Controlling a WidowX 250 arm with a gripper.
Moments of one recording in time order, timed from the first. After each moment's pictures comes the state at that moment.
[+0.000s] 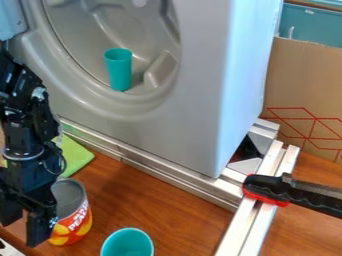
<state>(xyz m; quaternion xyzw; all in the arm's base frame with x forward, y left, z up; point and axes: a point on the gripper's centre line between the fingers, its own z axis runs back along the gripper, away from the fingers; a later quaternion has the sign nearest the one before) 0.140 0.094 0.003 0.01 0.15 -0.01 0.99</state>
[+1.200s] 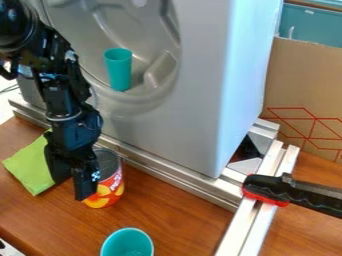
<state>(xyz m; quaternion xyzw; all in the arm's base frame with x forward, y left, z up) 0.214 0.084 0.013 -0.04 0.07 -0.07 0.99</state>
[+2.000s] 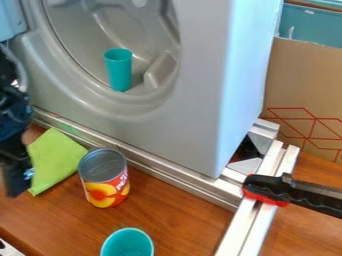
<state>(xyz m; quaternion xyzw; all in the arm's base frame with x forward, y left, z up) 0.140 0.121 0.069 0.06 0.04 0.02 1.00</state>
